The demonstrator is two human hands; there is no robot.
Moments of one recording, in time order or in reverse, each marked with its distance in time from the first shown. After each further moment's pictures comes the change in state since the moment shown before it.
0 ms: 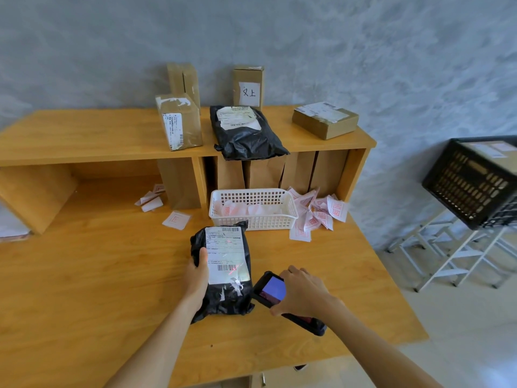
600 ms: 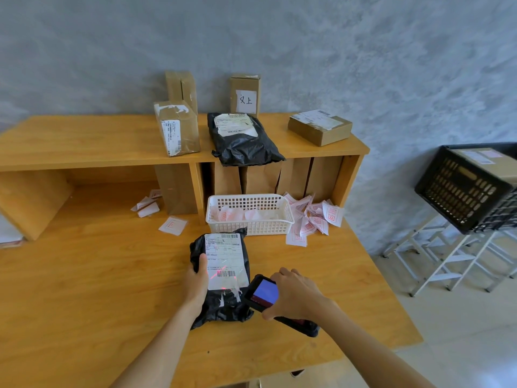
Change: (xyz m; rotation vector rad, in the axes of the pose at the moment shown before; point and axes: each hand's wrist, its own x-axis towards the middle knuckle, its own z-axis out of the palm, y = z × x) left_hand -0.004 -0.001 0.005 -0.024 -0.017 0.038; right_hand -0.001 -0.010 -0.008 0.002 0.016 -0.037
